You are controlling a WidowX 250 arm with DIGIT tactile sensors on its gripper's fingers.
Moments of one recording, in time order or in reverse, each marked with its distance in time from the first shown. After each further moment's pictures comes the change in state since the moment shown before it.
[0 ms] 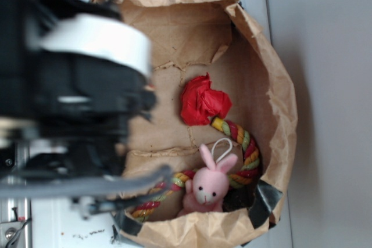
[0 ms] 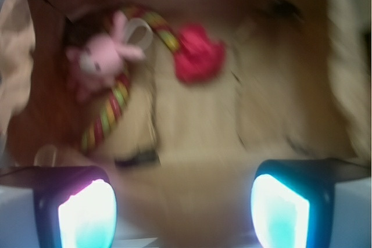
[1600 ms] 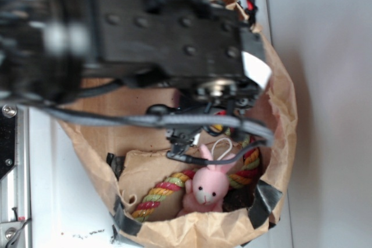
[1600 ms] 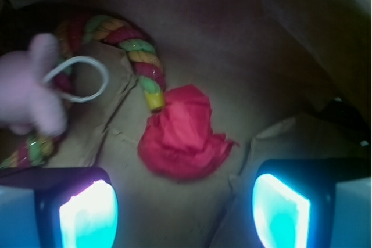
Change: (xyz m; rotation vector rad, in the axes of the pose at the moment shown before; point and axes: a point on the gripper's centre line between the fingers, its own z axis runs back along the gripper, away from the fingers) arm 0.044 0.012 -0.077 0.042 -0.051 -0.410
